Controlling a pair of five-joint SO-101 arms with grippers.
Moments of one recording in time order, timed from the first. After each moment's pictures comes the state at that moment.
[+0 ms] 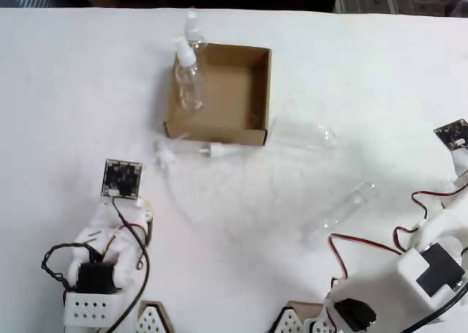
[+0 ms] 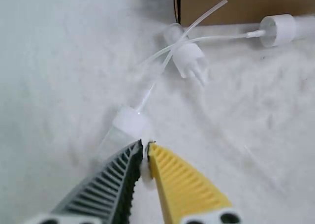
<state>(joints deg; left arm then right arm) -4.4 -100.7 97.3 59.6 -2.2 50.5 9.2 13.0 54.9 72.8</state>
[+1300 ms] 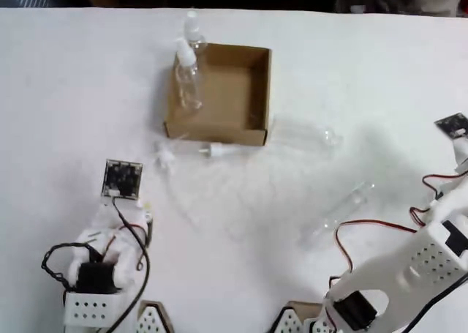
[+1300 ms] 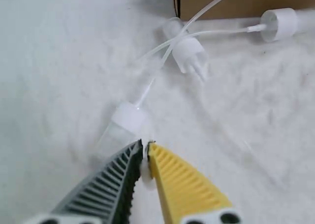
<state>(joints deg) -4.4 -100.7 97.3 60.5 -2.2 48.6 29.5 -13.3 68.8 69.0</state>
